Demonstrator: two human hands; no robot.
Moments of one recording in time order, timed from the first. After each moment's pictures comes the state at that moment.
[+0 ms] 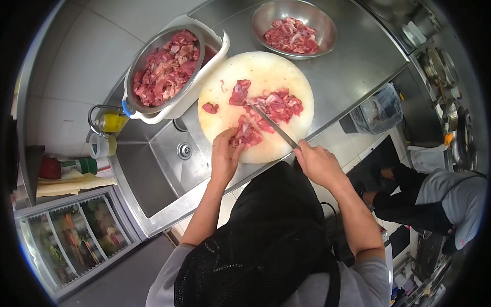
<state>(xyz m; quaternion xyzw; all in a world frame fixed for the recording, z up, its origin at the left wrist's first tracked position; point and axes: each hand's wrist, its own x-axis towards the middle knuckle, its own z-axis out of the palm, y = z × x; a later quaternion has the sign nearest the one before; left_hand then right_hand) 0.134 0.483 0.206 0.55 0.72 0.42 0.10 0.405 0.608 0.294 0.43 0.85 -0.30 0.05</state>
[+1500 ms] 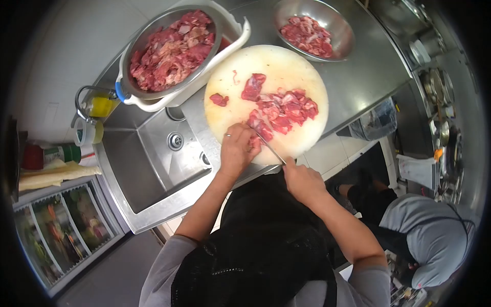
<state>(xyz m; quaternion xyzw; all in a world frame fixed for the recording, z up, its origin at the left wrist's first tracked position) 0.124 0.502 0.175 0.59 0.69 0.42 0.00 0.329 0.564 0.278 0.41 0.85 -0.27 0.20</state>
